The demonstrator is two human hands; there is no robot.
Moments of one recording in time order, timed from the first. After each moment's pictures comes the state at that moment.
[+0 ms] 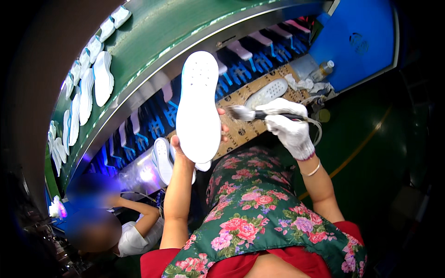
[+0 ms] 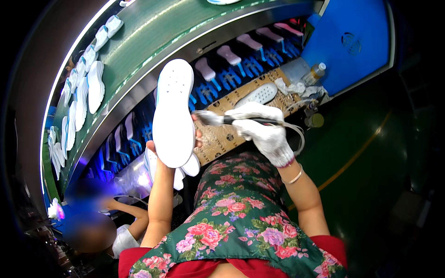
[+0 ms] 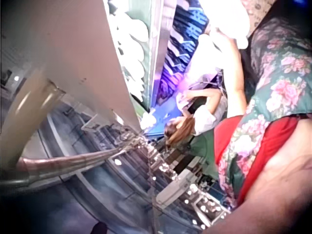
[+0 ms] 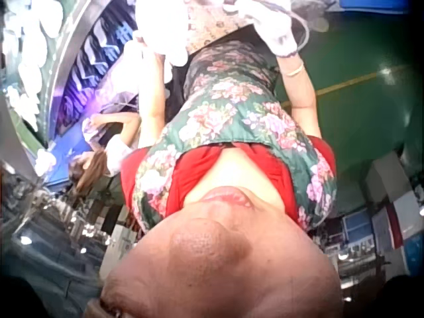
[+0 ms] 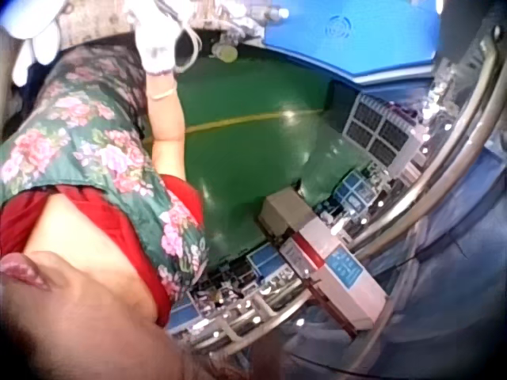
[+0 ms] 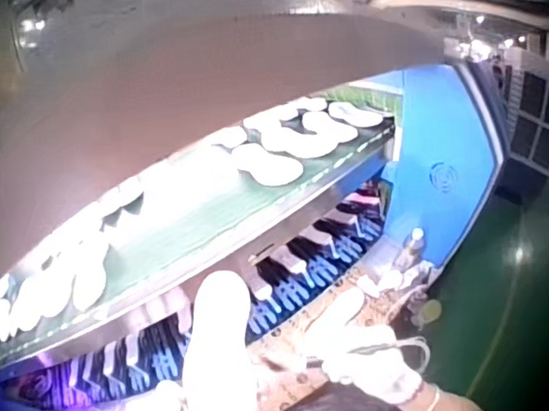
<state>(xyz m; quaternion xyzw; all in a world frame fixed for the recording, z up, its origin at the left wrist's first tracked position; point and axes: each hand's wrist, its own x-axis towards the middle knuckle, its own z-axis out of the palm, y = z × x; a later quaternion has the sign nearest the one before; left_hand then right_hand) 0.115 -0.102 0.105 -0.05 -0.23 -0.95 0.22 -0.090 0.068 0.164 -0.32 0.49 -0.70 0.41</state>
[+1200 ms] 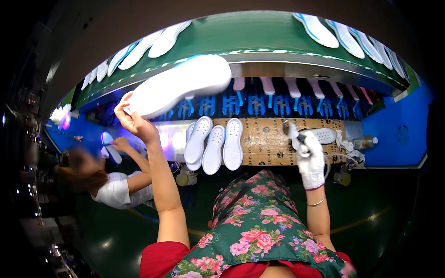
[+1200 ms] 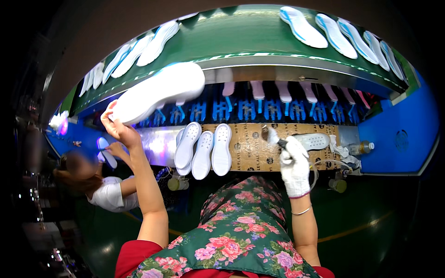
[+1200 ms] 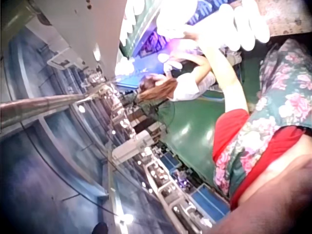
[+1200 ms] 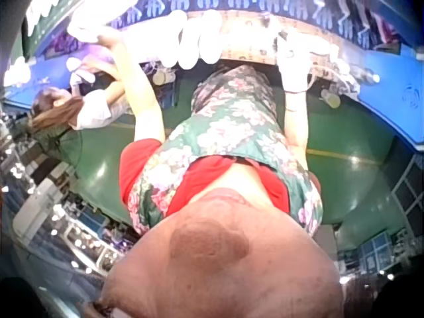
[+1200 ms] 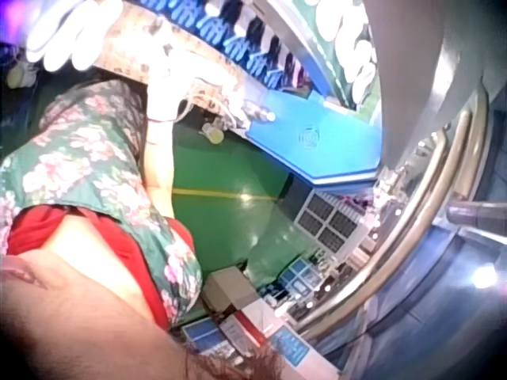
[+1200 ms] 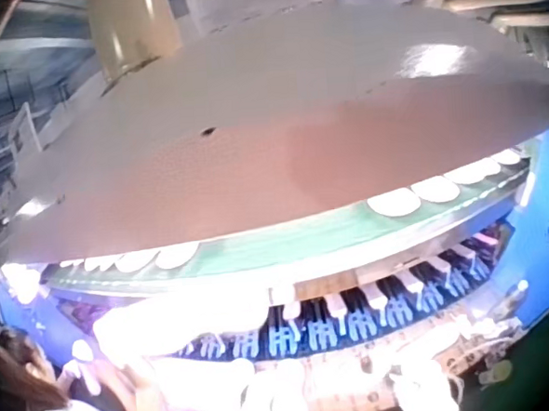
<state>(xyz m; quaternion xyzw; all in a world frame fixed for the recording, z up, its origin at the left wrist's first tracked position) 0.338 -0.183 0.169 0.33 -0.54 -0.16 0.76 -0.076 0.022 0.082 -0.05 0.36 -0.75 0.56</state>
